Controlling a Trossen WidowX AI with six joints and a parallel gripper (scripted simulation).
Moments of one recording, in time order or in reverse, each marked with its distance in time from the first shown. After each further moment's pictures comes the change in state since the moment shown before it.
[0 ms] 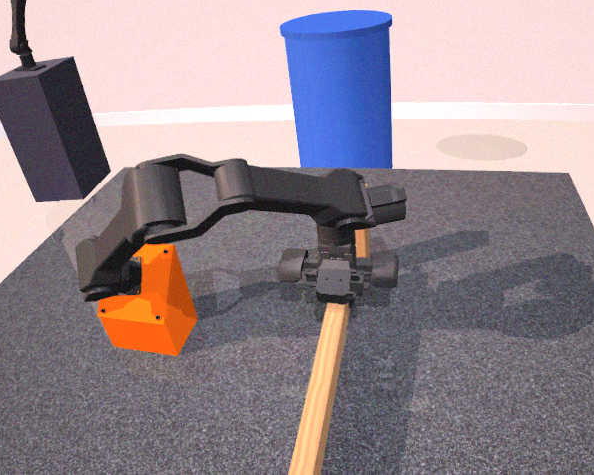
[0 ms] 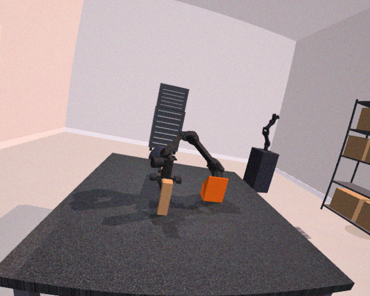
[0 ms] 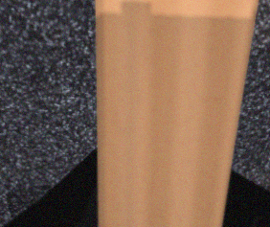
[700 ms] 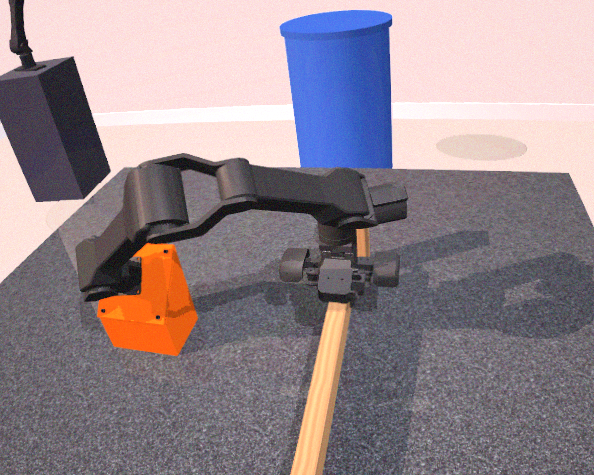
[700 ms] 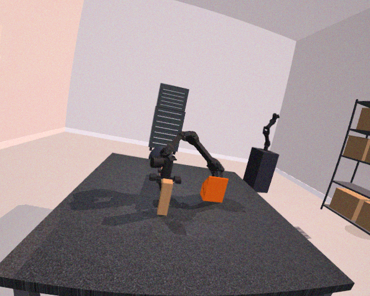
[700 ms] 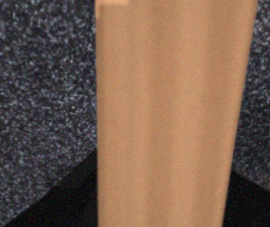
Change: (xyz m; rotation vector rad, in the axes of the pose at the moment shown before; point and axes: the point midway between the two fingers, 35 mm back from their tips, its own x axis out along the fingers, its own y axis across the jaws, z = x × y) arm 0.000 0.002 -0.002 -0.002 -0.001 -0.001
